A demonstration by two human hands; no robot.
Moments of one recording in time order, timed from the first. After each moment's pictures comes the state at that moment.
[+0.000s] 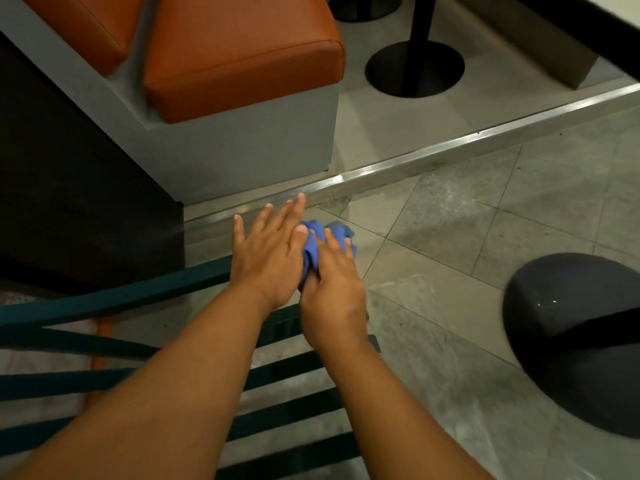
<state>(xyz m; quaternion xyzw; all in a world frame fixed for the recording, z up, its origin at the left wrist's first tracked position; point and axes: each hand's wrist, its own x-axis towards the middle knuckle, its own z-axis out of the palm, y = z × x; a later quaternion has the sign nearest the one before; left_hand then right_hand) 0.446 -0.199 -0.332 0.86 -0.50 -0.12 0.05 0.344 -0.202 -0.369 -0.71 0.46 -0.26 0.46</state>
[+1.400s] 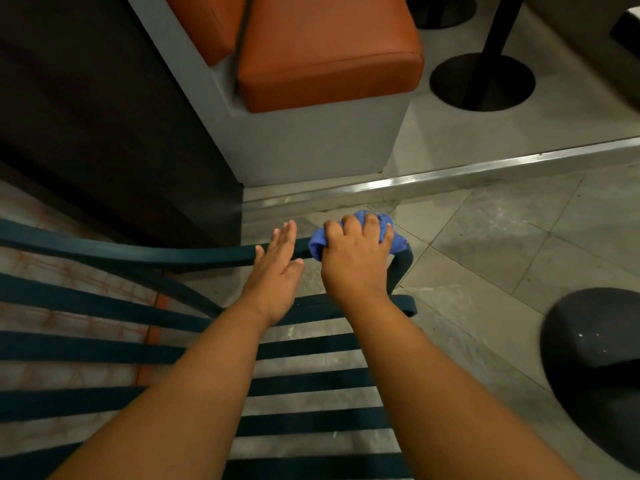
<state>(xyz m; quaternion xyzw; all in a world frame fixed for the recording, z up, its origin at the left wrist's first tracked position) 0.489 -0.082 -0.309 0.86 -0.33 -0.30 0.25 0.411 -0.182 -0.340 -0.91 0.39 -0.09 0.14</state>
